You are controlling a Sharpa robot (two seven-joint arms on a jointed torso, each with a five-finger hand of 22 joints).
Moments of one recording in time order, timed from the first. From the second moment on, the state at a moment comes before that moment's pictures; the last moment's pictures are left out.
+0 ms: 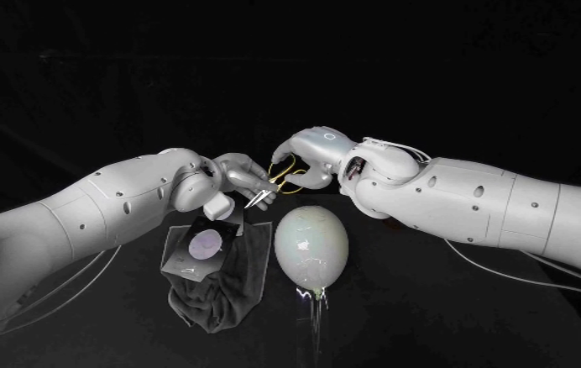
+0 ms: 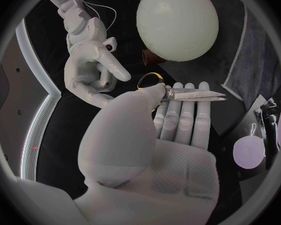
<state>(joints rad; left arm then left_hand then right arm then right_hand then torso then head) 1.37 -0.53 -0.06 1.00 -0.45 0.18 -0.15 1.51 -0.06 0.54 0.14 0.05 0.95 0.17 0.39 0.24 1.20 0.13 0.06 0.06 1.01 0.12 0.14 0.25 0.16 0.86 0.25 0.38 0.15 1.45 -0.50 -0.16 1.28 -1.57 -0.40 0.05 1.34 -0.20 0.51 -0.06 0.14 0.87 0.15 0.15 0.33 0.90 0.09 0.07 0.06 1.47 0.01 1.42 1.11 0.11 1.26 0.10 1.23 1.07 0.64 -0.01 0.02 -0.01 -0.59</state>
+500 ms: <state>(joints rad) 1.38 -0.58 -0.06 1.10 -0.45 0.16 -0.16 1.51 -0.06 0.54 0.13 0.05 0.95 0.17 0.39 0.26 1.22 0.12 0.07 0.06 1.01 0.12 0.14 0.26 0.16 0.86 0.24 0.38 0.16 1.45 -0.49 -0.17 1.25 -1.61 -0.34 0.02 1.34 -0.19 0.51 -0.06 0.13 0.87 0.14 0.15 0.33 0.93 0.09 0.08 0.07 1.47 0.01 1.43 1.13 0.11 1.27 0.10 1.24 1.10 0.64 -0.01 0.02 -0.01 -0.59</state>
